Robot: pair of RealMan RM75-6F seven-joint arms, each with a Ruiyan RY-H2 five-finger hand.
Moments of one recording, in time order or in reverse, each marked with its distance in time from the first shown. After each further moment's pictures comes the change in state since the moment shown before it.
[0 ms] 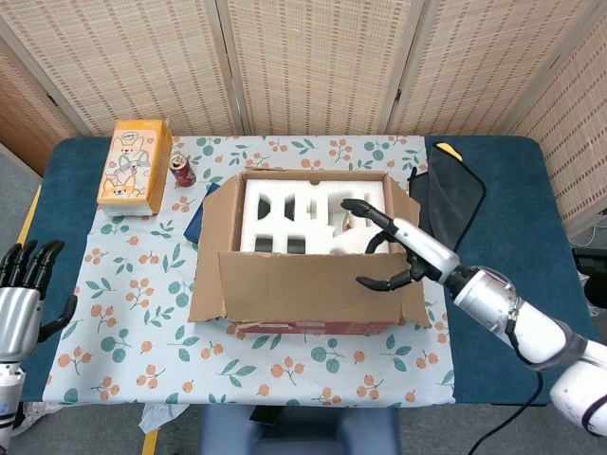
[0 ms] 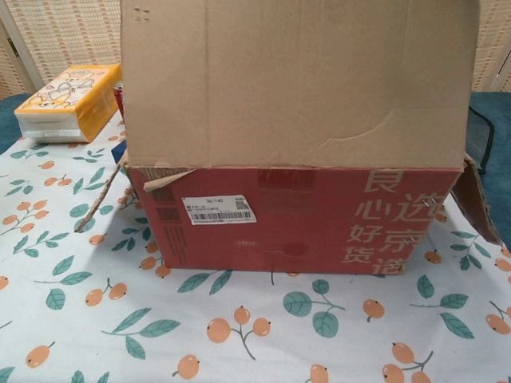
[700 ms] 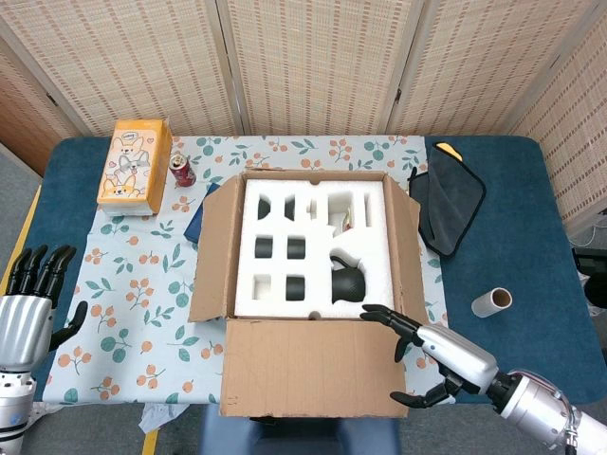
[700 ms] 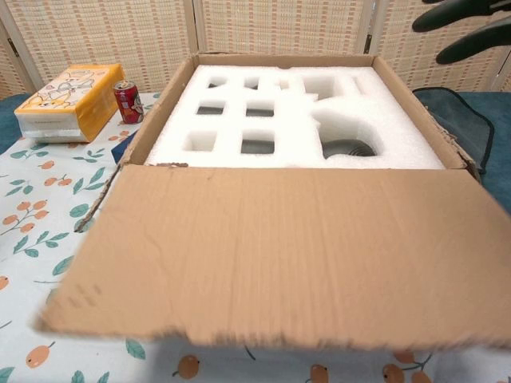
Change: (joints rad) left arm 0.019 -0.013 0.015 -0.085 0.055 0.039 0.114; right arm -0.271 0.219 -0.285 -0.236 -0.441 0.235 -0.108
